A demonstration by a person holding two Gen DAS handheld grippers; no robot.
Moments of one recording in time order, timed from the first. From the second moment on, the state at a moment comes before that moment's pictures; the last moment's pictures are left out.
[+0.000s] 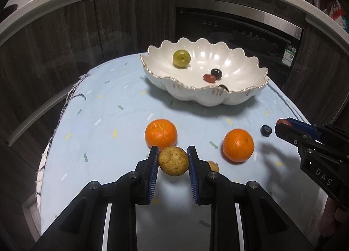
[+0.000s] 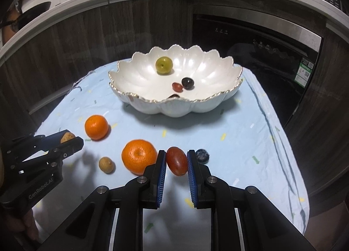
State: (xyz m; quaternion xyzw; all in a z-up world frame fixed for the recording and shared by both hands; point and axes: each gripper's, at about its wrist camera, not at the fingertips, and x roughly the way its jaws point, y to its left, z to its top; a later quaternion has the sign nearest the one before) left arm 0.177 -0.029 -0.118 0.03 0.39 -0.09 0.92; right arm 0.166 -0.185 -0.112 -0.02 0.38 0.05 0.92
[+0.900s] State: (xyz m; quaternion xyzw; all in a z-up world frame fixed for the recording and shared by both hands) left arm 0.212 -0.042 -0.074 0.03 0.35 -0.10 0.93; right arm 0.191 -0.204 -0.070 0.00 0.34 0.02 0.94
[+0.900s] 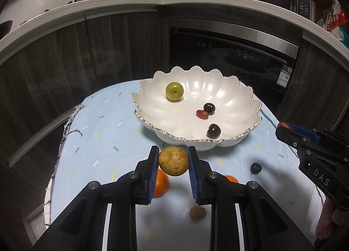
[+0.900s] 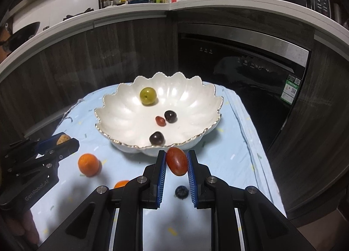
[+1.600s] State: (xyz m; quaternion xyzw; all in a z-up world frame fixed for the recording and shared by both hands) left arm 0.250 -0.045 -0.064 0.03 0.35 -0.11 0.93; right arm 0.224 -0.209 -0.054 0.00 0.33 0.01 0.94
